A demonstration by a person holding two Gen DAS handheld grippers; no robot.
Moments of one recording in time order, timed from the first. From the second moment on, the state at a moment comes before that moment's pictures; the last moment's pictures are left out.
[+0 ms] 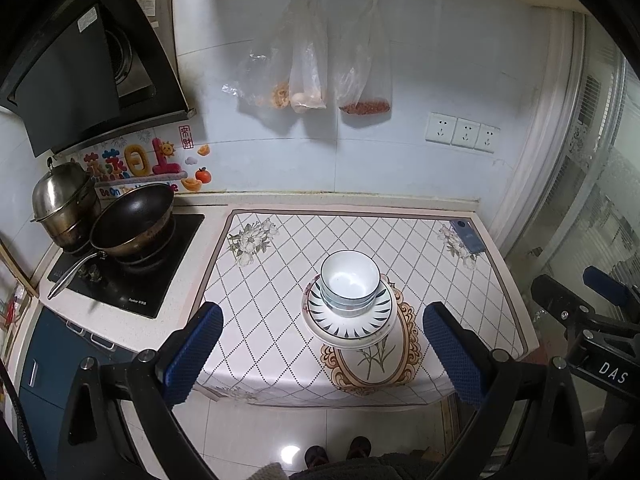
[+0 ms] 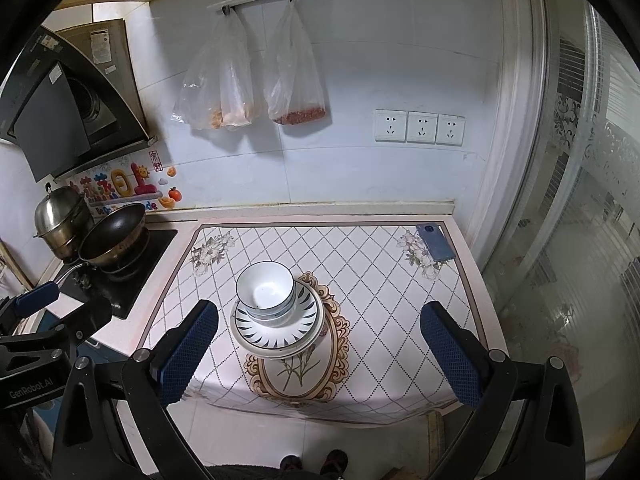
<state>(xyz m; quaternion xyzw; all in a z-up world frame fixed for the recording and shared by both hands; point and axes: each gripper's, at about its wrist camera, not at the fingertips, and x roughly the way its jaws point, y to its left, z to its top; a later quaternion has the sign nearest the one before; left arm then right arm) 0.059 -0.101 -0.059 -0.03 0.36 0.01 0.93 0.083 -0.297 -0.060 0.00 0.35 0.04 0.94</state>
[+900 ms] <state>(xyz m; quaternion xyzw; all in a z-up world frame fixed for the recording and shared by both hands) 0.065 -0.102 -0.066 -0.03 0.37 0.01 0.93 0.081 -0.289 -0.063 0.00 0.35 0.04 0.94</state>
